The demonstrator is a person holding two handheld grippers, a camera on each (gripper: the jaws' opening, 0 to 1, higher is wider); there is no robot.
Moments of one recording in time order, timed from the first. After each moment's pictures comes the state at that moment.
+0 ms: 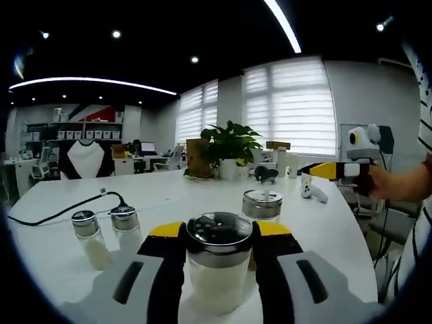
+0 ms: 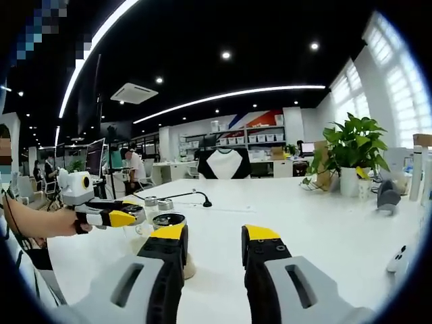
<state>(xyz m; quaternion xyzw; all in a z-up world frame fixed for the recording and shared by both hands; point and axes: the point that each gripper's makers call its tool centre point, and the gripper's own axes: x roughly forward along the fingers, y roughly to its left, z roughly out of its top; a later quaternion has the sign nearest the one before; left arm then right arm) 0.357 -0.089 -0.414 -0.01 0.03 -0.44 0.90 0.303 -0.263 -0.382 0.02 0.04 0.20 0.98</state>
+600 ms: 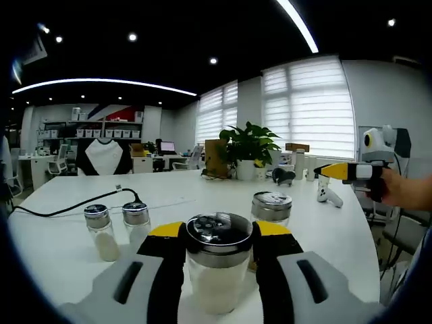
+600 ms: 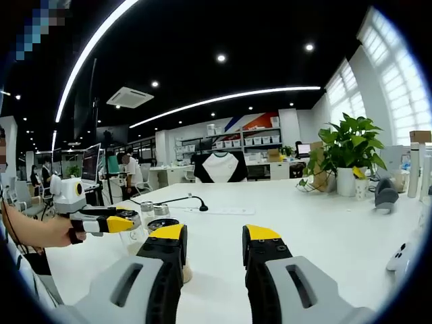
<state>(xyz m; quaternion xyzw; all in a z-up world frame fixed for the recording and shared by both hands) 0.363 -0.085 -0.414 0.00 0.04 -0.39 0.92 0.306 -0.269 -0.377 0.04 0.03 0.19 0.98</state>
